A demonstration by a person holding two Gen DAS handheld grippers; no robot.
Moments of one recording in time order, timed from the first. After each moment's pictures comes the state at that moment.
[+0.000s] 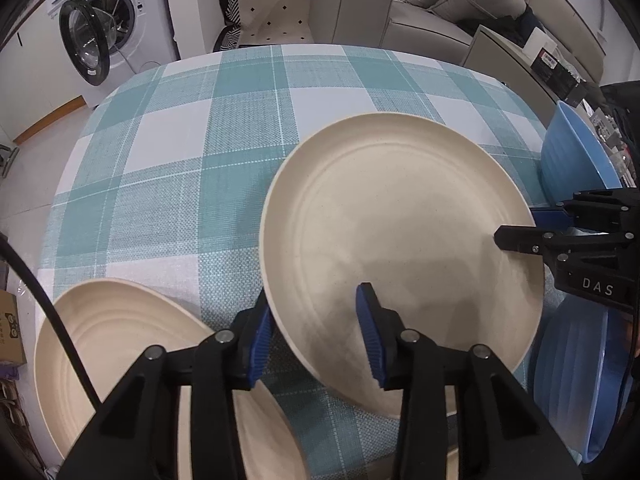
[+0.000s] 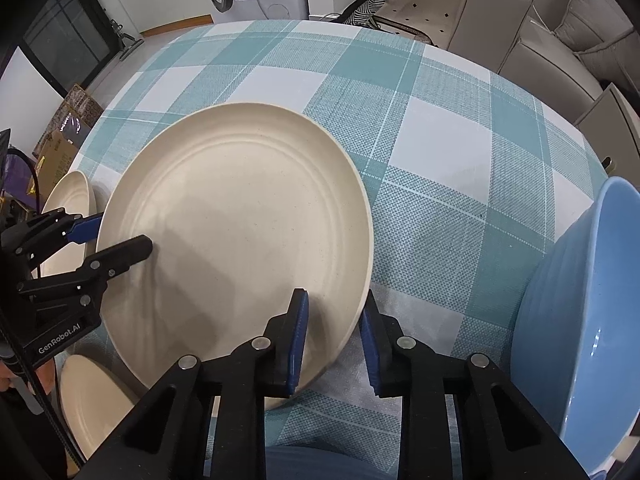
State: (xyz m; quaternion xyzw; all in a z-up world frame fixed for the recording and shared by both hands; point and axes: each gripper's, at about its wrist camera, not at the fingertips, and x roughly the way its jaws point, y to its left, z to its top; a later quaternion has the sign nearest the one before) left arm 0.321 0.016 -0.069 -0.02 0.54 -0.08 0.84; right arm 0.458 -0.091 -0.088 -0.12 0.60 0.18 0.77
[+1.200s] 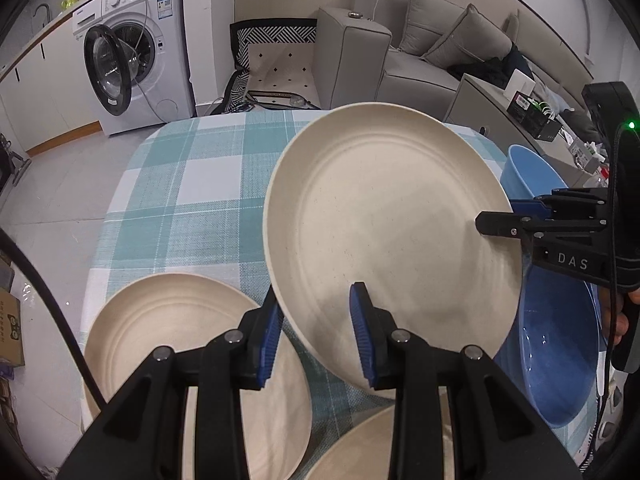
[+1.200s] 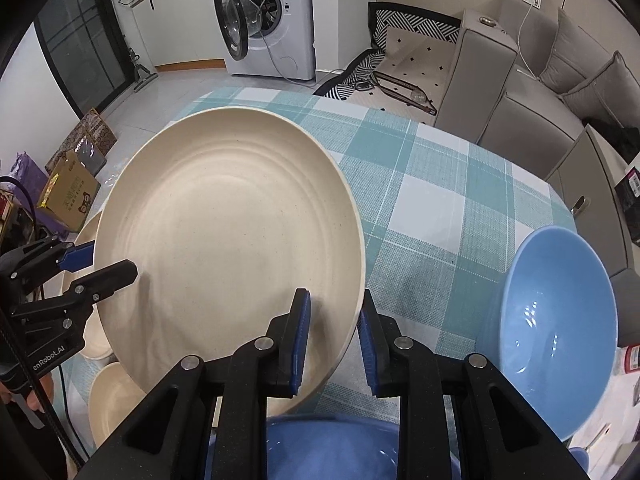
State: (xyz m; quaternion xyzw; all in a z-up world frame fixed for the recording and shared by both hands) left arm 0.270 0.030 -0.003 -0.03 0.46 -0.07 0.88; right arm 0.422 -0.085 -0.010 -0.11 0.52 0.19 0.83
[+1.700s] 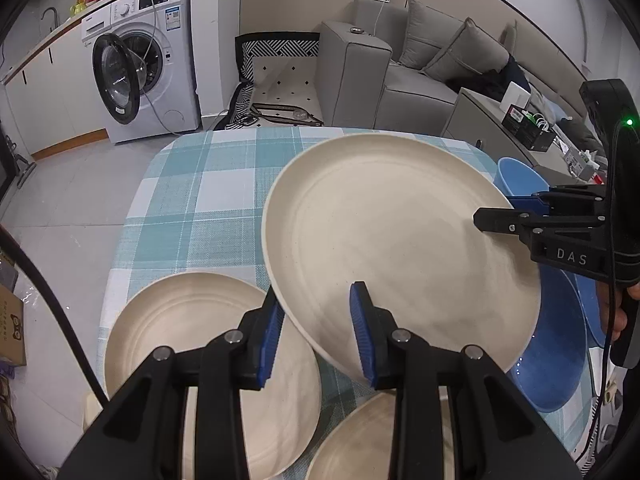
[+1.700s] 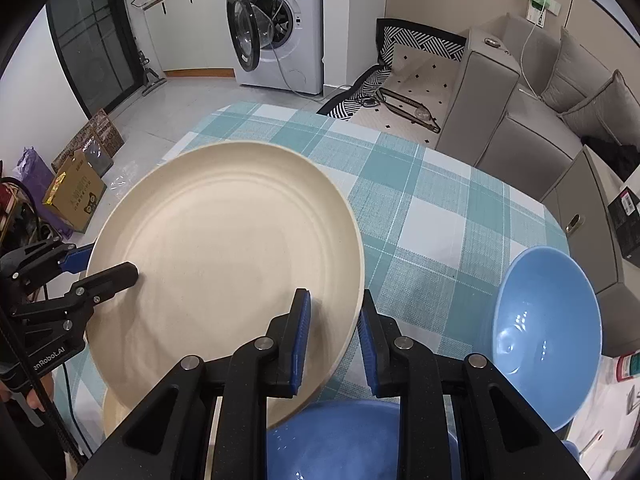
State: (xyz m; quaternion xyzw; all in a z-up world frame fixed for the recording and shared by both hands) left arm 0.251 0.044 0.015 -0.04 0.44 -0.07 0.89; right arm 0.405 -0.074 0.017 -0.12 0.49 0.20 0.84
